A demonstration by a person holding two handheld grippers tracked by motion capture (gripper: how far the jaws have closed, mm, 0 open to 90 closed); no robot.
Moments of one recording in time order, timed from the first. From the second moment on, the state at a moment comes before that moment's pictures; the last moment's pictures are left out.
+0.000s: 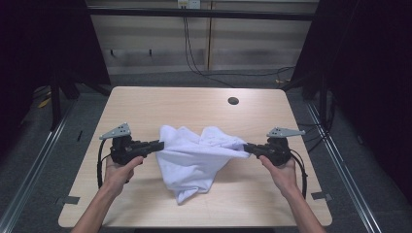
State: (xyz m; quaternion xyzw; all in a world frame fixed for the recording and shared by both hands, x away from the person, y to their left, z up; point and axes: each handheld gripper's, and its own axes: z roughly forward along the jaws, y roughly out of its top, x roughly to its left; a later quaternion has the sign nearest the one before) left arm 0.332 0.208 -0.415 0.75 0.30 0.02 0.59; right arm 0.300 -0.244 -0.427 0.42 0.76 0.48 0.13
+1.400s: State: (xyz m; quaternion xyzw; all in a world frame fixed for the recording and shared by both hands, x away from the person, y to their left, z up) left arm 0.313 0.166 -0.402 0.79 0.25 0.02 0.56; right arm 0.351 -0.276 -0.386 0.43 0.73 0.51 0.15
